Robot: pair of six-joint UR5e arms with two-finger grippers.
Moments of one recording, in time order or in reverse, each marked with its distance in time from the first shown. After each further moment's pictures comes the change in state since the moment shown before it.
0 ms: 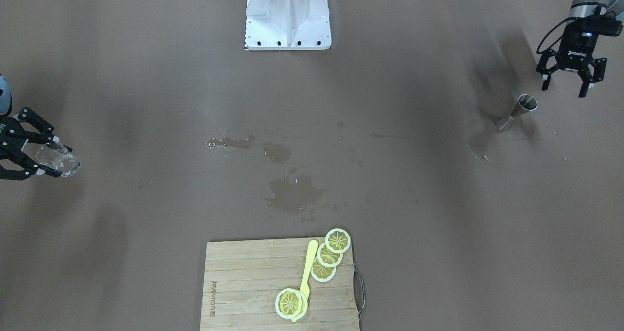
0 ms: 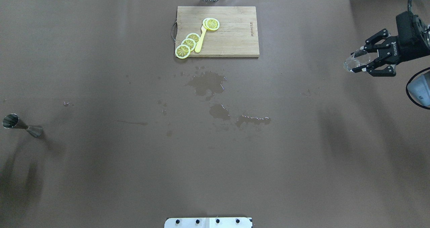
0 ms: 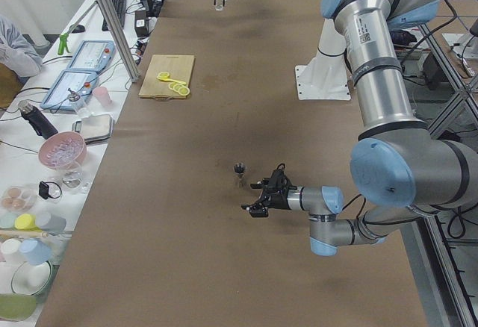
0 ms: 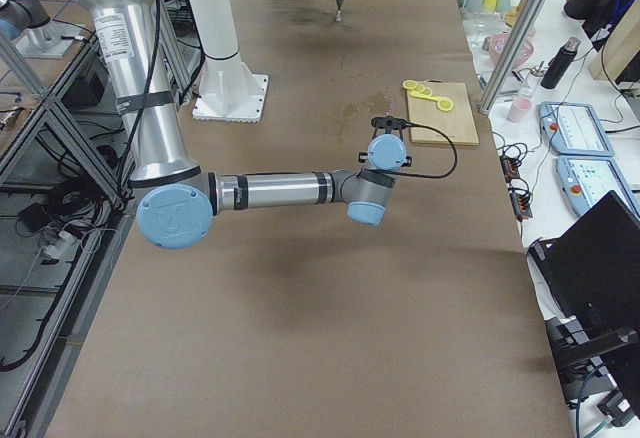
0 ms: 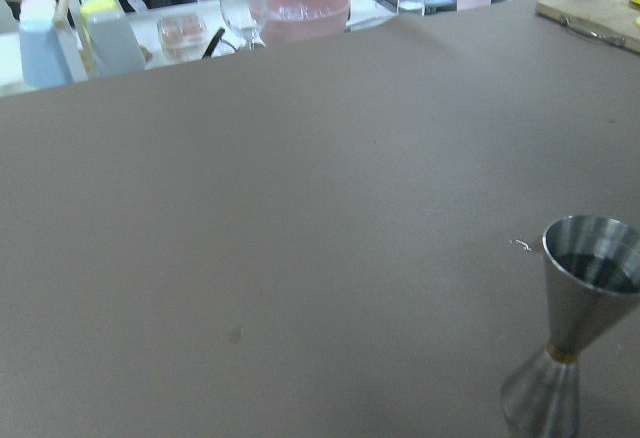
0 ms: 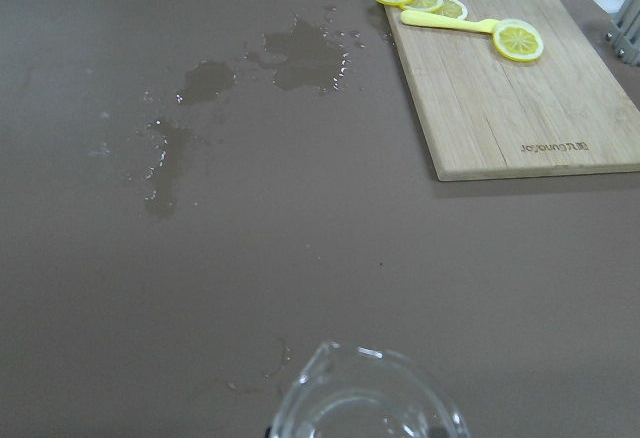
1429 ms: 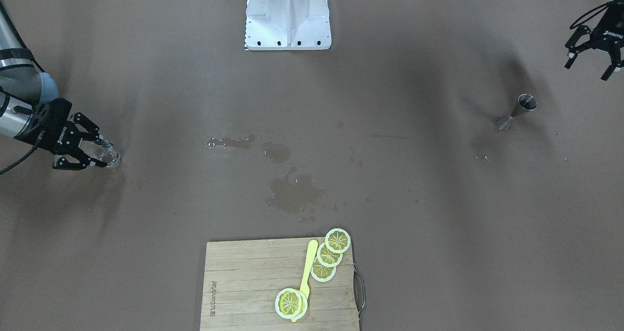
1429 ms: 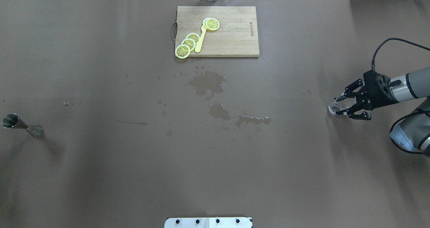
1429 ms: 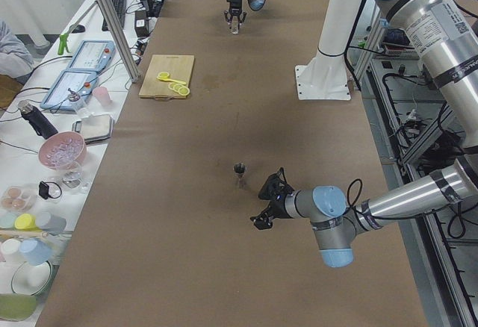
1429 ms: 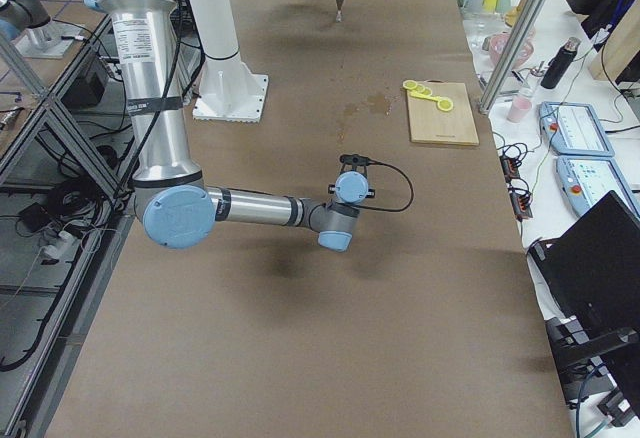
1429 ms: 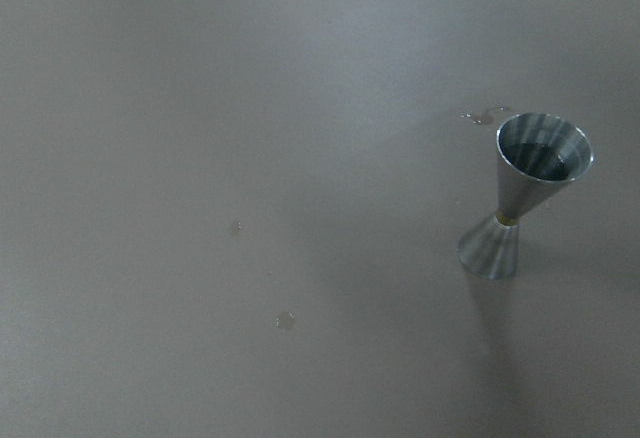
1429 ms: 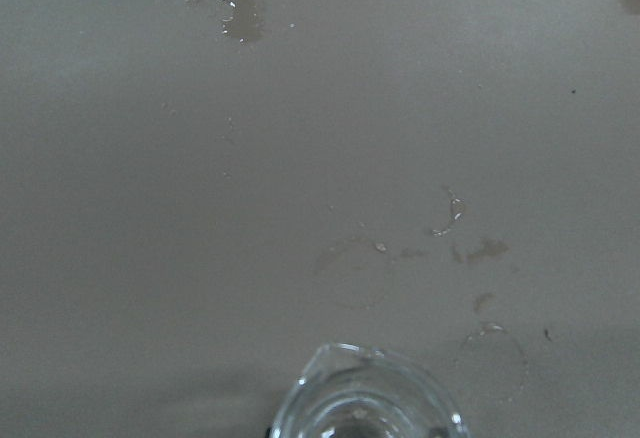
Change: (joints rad) left arm -0.788 0.055 -0.127 0.209 -1.162 0.189; right arm -0.232 -0.081 -0.159 0.191 -0.204 0.027
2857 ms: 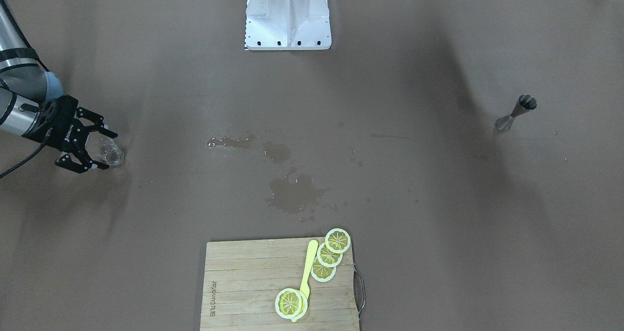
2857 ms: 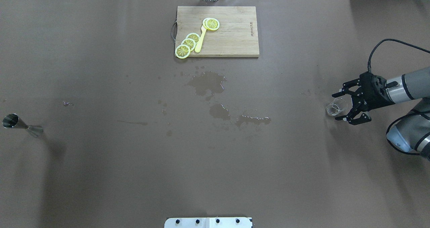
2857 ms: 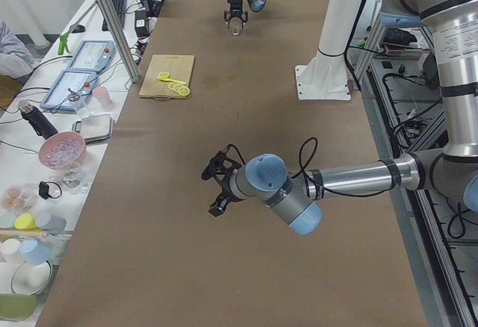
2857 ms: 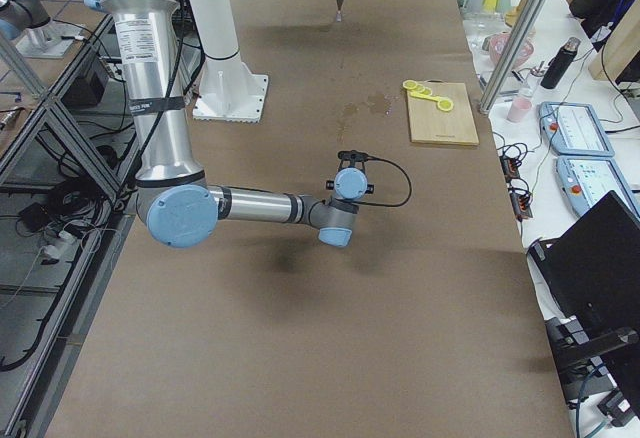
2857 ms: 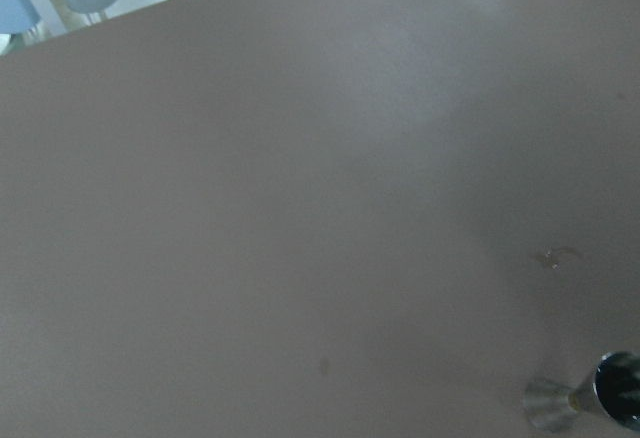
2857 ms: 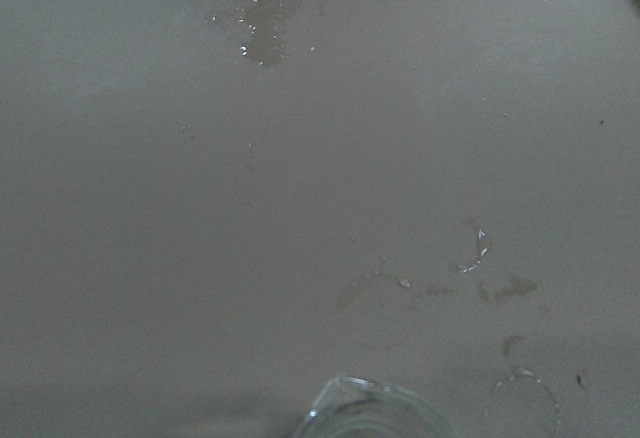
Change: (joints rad) left arm -0.651 -0.245 -0.191 0.884 -0.711 0.529; right arm -0.038 0.002 0.011 0.015 -0.004 0.004
